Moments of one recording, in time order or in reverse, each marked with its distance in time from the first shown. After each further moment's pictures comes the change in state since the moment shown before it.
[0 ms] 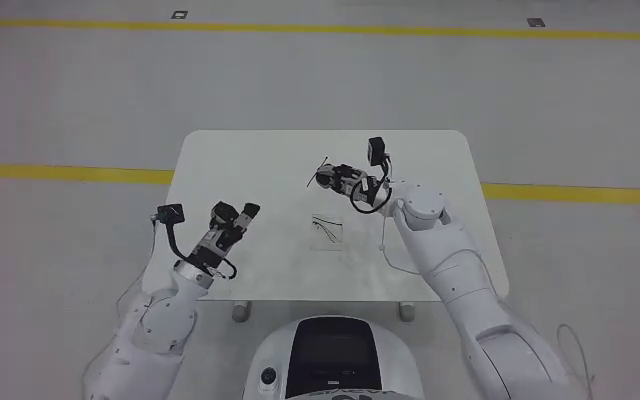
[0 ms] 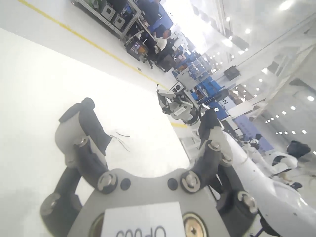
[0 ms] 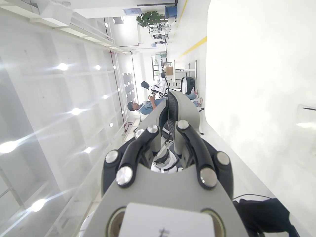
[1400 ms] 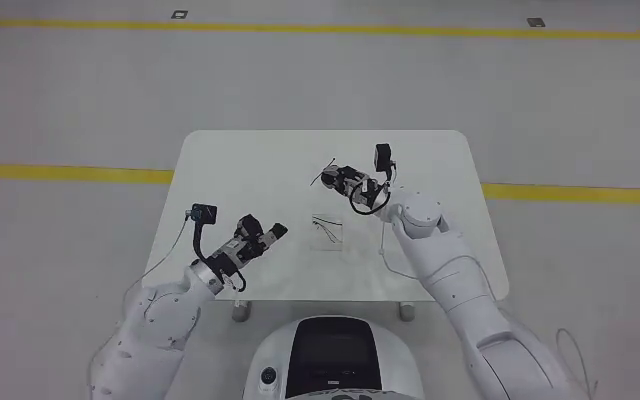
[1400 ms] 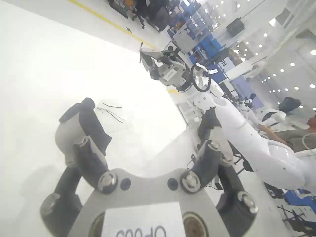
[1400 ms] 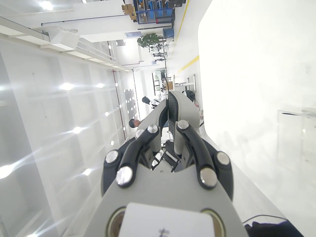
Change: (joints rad) left arm -0.044 0.035 0.040 0.013 -0.076 -0.024 -0.275; right arm -0.037 0.013 -0.030 -0.018 0.031 0.007 -0.143
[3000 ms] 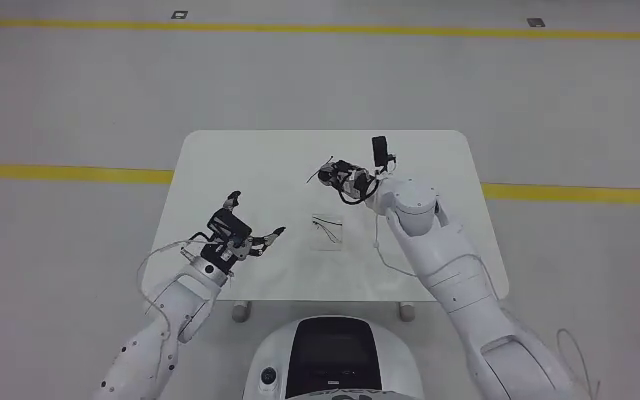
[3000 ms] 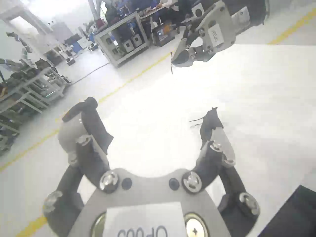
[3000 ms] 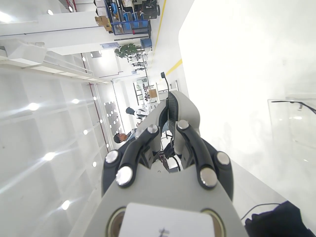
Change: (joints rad) left arm -0.020 0.022 0.077 -0.004 1.217 0.141 0.527; right arm -0.005 0.016 -0.046 -0.206 -0.068 0.334 -0.125
